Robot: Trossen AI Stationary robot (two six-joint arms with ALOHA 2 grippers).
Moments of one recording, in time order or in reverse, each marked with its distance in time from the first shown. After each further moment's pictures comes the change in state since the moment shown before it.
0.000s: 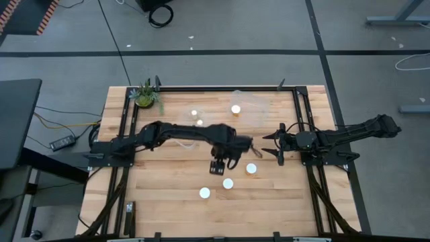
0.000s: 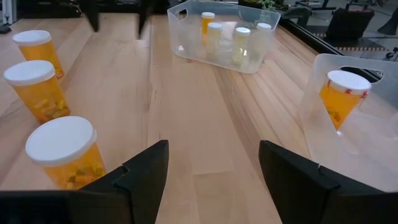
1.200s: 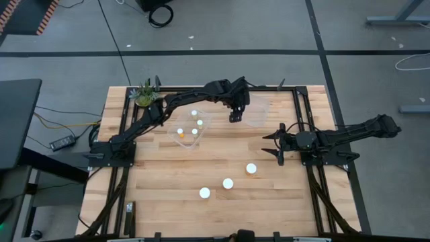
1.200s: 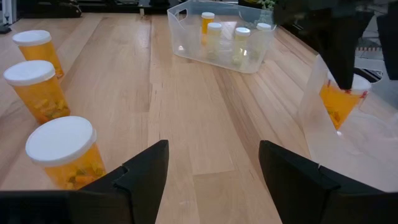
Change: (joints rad) left arm 0.427 0.103 0.013 0.646 -0.079 0.264; right arm 0.000 0.000 0.000 0.001 0.000 0.000
